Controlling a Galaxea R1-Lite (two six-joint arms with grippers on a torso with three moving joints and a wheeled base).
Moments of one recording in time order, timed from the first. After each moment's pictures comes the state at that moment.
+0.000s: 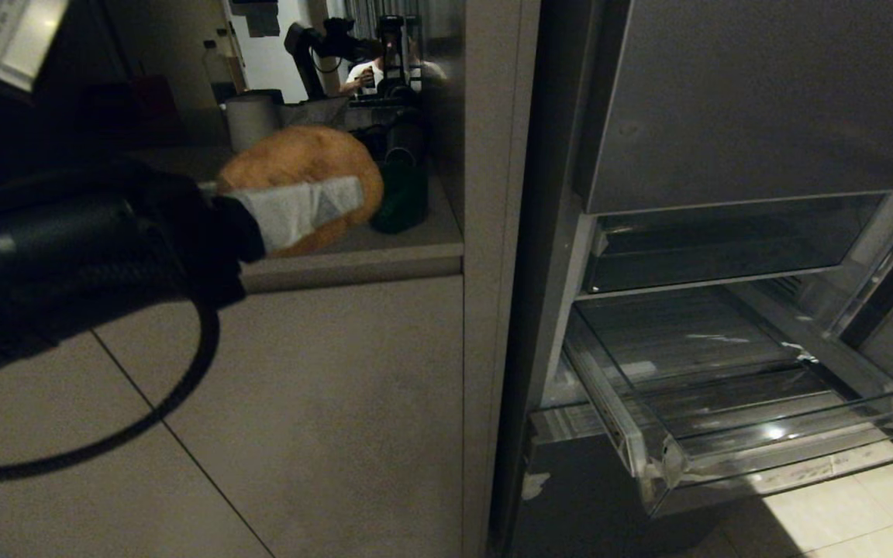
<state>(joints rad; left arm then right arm) -0.61 1.28 -0.93 -0.44 -0.15 -0.09 -0.01 0.00 0.00 -0.09 -0.02 0.03</state>
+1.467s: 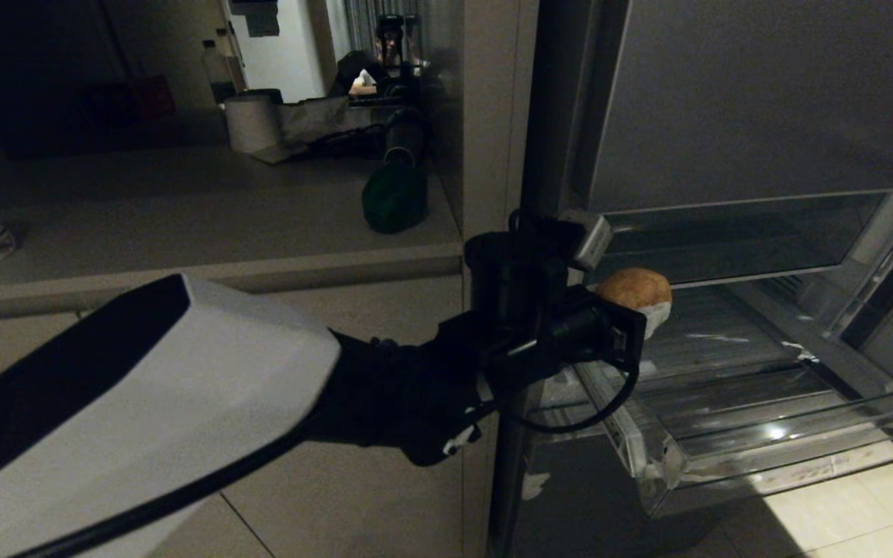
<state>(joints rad) -0.91 2.22 -1.53 -0.72 -0.11 -0.09 -0.01 0.00 0.00 -0.09 -0.02 0.03</state>
